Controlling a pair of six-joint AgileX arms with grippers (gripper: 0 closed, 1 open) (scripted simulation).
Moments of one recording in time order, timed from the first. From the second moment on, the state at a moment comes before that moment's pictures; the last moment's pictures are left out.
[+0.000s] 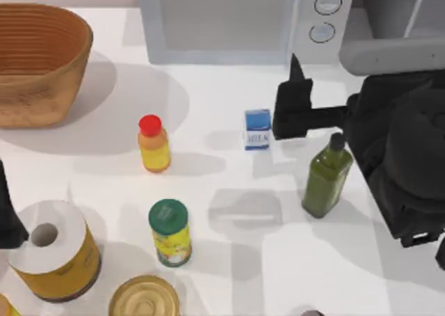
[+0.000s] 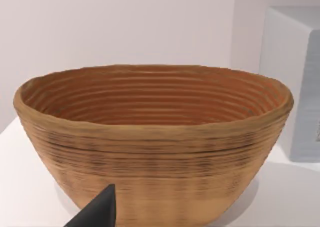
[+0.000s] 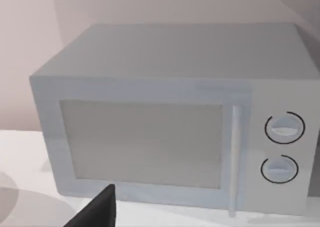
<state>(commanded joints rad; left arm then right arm) 0.00 0.00 0.00 0.00 0.00 0.00 0.85 1.28 0.65 0.49 0.69 0.16</state>
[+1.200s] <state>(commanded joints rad) 0.00 0.00 0.00 0.00 0.00 0.00 0.75 1.98 1.19 -0.03 0.49 0.47</state>
